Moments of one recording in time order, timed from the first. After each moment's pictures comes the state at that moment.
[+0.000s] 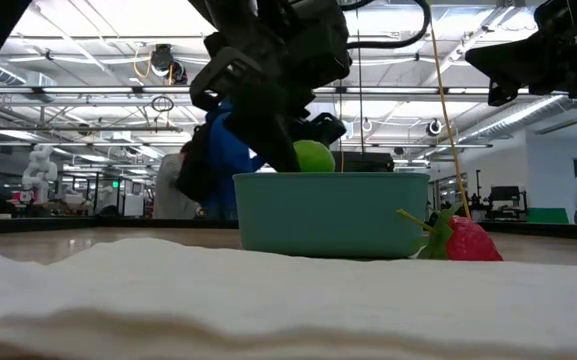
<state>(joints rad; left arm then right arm) -0.03 2.03 1.50 -0.60 0.40 0.55 0.08 0.12 0.02 0.26 0.08 -0.07</state>
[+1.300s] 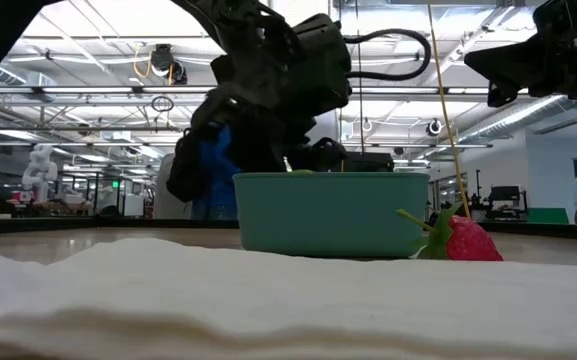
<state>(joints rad) 0.01 2.09 1.50 -0.61 0.43 0.62 0.08 0.13 0.02 0.26 0.09 -0.07</state>
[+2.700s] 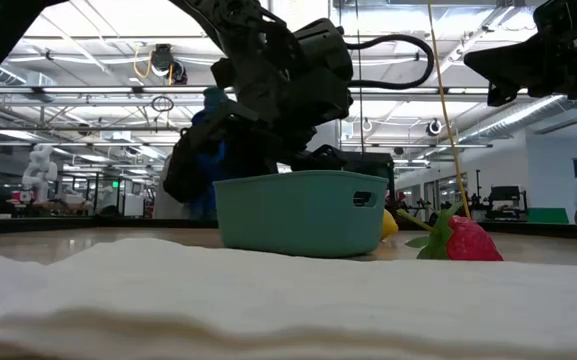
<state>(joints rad) 0.01 2.11 1.50 -0.60 0.38 0.64 0.08 0.14 0.02 0.26 0.09 -0.09</state>
